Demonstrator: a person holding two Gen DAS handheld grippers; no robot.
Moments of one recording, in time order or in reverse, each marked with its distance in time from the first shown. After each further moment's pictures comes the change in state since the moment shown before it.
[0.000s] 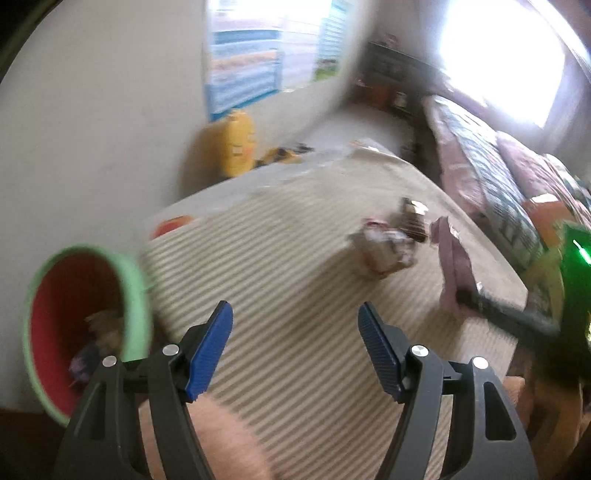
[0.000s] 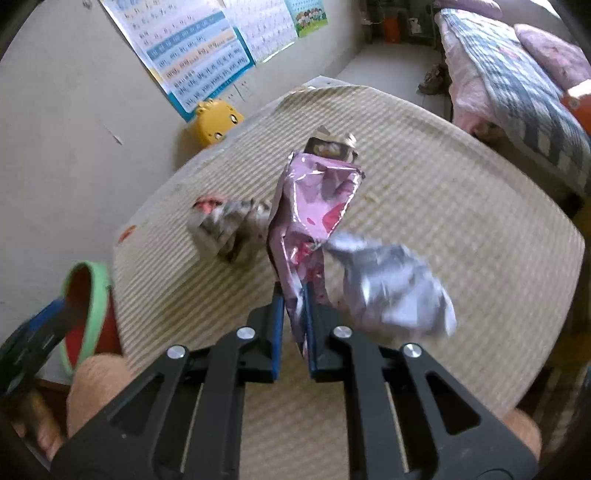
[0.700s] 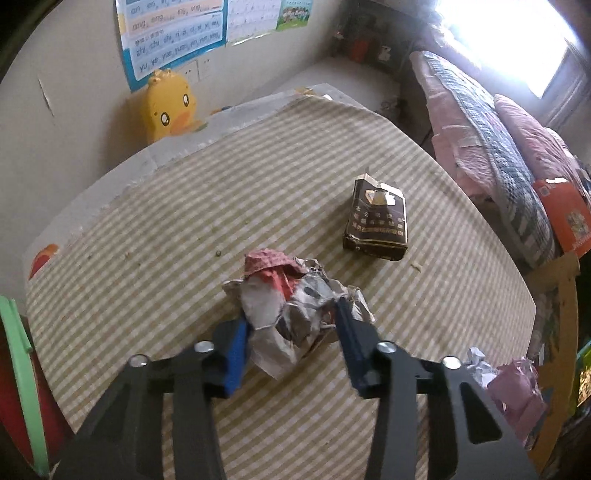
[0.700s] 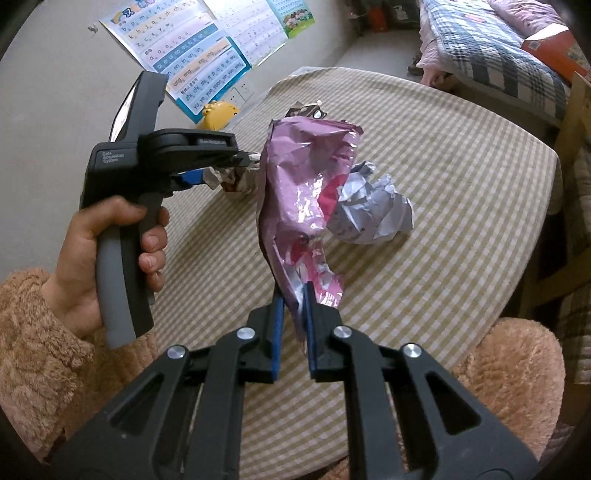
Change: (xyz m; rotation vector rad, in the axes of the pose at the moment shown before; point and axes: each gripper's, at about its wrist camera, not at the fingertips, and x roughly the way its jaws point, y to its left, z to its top) left arm 0.128 -0.088 0.055 0.033 0.171 -0.051; right arm -0.036 -0.026 -0.061 0.066 -0.001 0.049
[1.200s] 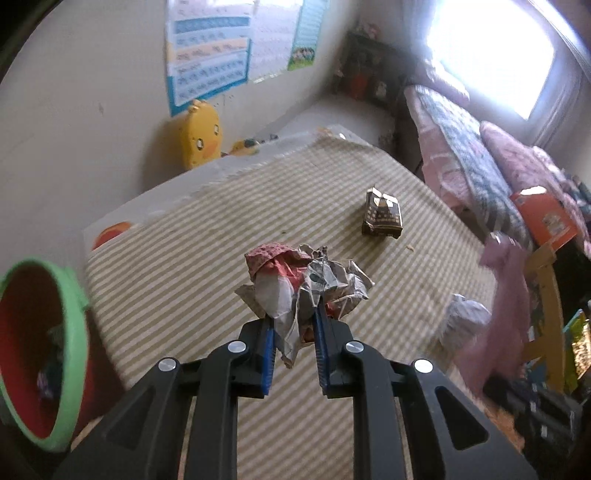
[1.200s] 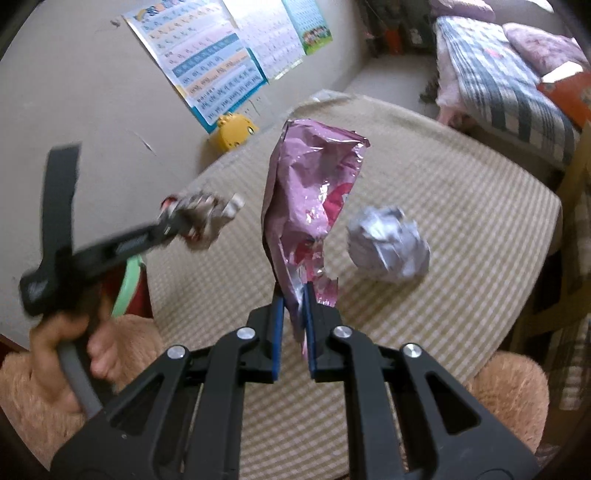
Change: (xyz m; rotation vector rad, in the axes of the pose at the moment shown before) left arm -0.098 0.056 -0.068 -0.039 -0.160 -0.021; right arm -0.014 0.039 0.027 -0.104 -0.078 -0.012
